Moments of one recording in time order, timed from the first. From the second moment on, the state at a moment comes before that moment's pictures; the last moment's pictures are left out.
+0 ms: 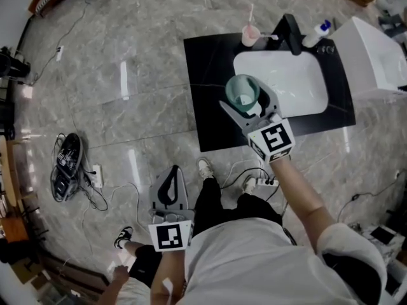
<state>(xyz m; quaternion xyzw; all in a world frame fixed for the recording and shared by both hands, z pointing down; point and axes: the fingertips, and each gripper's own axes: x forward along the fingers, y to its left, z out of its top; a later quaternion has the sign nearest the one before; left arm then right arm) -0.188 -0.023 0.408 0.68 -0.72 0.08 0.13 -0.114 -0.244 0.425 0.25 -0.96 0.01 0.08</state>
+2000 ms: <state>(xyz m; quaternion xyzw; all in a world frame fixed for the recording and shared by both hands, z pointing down) -0.244 -0.040 0.471 0.70 -0.68 0.14 0.20 -0.188 -0.316 0.593 0.32 -0.93 0.04 0.17</state>
